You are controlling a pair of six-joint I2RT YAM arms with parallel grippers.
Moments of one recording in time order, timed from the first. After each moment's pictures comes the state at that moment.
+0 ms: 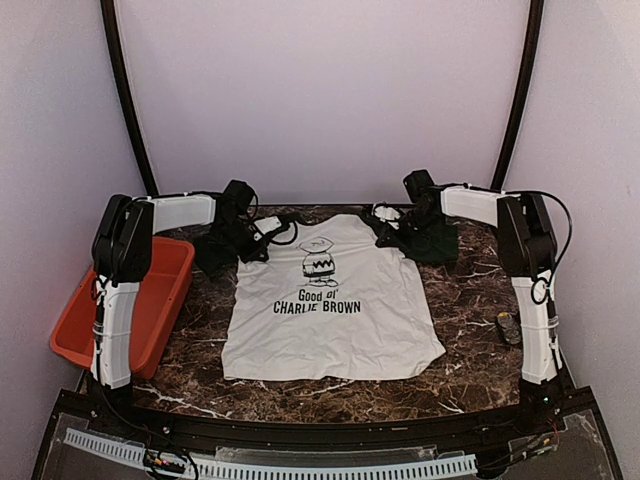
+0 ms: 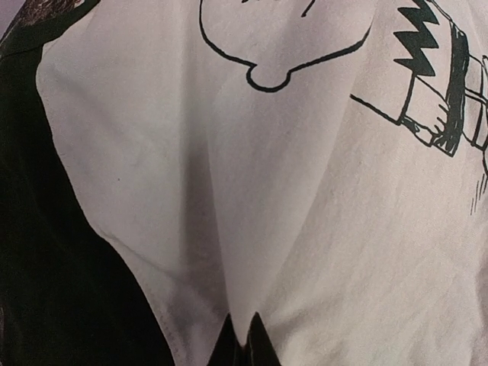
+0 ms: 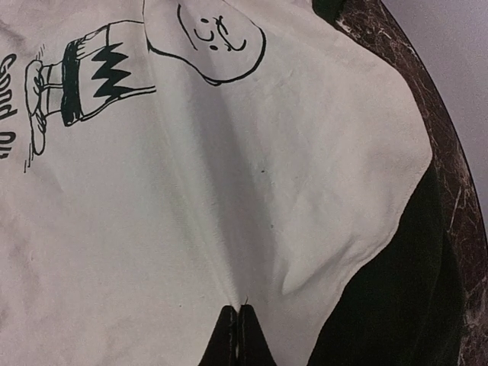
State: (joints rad) left arm -0.37 2.26 1.79 -0.66 0.25 0.67; right arm 0.34 2.30 1.87 -0.62 -0.51 -0.92
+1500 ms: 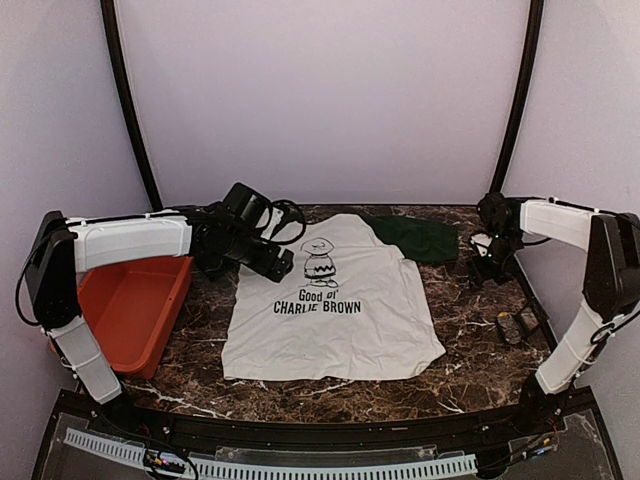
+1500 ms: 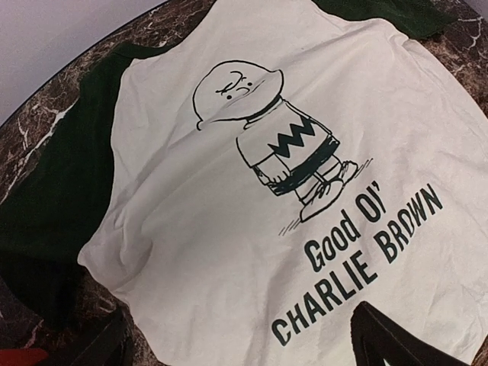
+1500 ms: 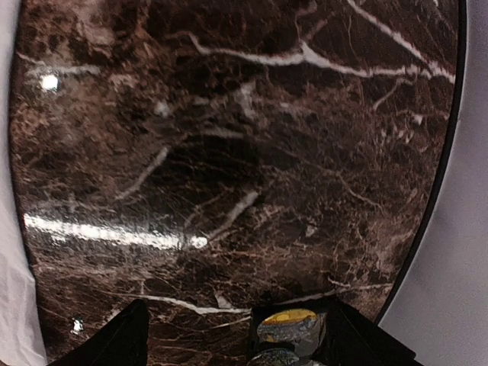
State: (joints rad) left arm -0.68 1.72 1.30 -0.45 -0.13 -0.06; right arm 0.14 1.64 1.20 -0.94 0.11 -0.07
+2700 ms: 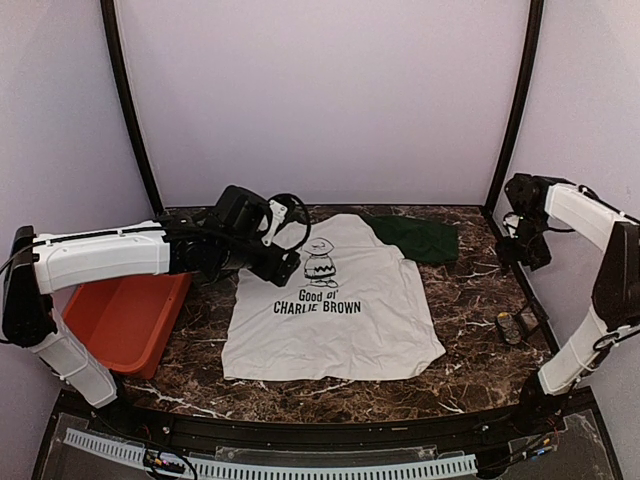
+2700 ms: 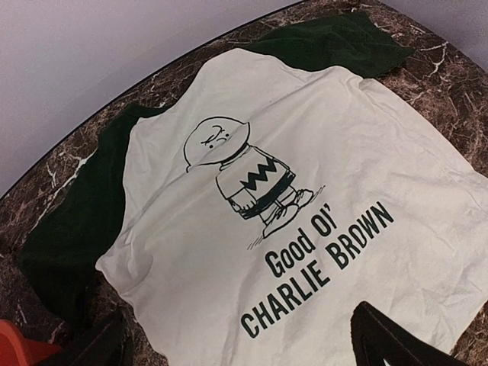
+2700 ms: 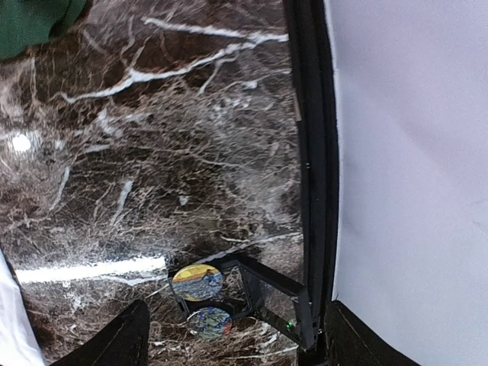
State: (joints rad) left arm -0.86 1.54 1.21 -0.38 -0.30 -0.09; right arm 0.01 1.59 1.32 -1.14 0.26 0.03
